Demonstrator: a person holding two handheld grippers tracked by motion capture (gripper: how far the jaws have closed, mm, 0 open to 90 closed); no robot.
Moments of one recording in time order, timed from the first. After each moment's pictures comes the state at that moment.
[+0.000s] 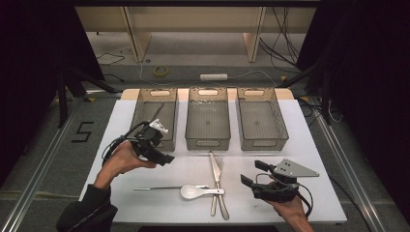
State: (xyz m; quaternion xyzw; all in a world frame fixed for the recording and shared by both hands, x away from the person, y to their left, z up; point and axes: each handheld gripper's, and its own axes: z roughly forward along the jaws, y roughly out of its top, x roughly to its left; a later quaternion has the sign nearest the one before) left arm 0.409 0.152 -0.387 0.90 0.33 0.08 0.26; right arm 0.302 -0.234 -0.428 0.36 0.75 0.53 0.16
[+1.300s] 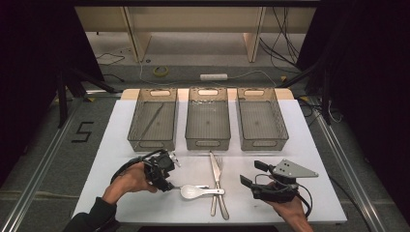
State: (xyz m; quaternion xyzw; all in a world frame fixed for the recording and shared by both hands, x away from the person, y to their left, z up) left arm 0.377 0.125 -0.447 0.96 0.23 0.02 0.14; right arm 0.302 -0.233 -0.428 0.35 0.75 0.53 0.16
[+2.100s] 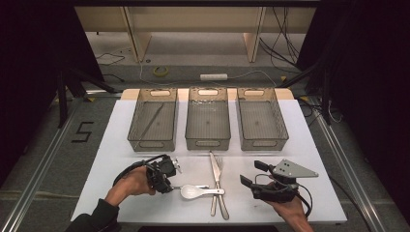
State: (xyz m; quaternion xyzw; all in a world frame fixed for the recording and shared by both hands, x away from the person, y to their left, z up) left arm 0.373 0.121 -0.460 0.97 0.21 0.01 0.11; right arm 0.302 -0.233 -0.428 0.35 0.76 0.53 0.16
